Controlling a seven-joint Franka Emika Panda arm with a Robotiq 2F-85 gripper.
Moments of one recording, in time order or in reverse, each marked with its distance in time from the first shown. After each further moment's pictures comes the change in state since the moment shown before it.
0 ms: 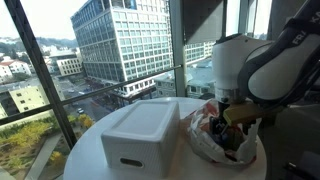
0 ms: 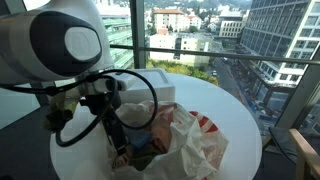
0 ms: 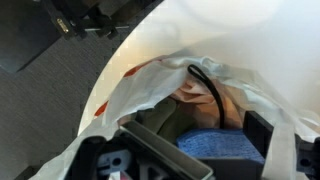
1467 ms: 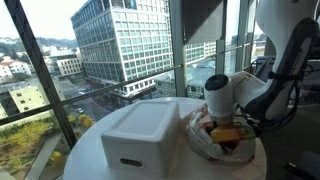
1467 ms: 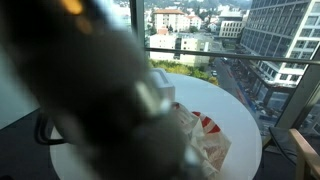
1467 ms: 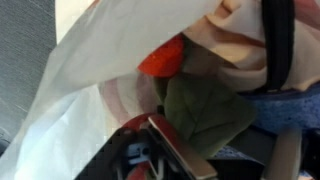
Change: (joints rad) arm -0.068 0.469 -0.128 0.268 -1.006 0.089 0.984
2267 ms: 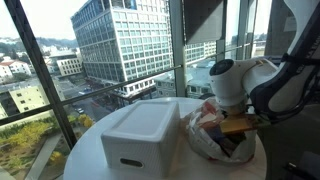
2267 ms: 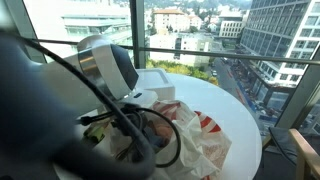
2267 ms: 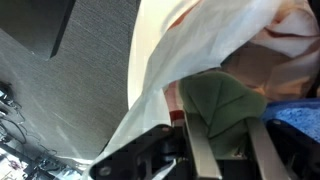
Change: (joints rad) arm 0.083 -0.228 -0.064 -0.146 0.323 -0.112 -0.251
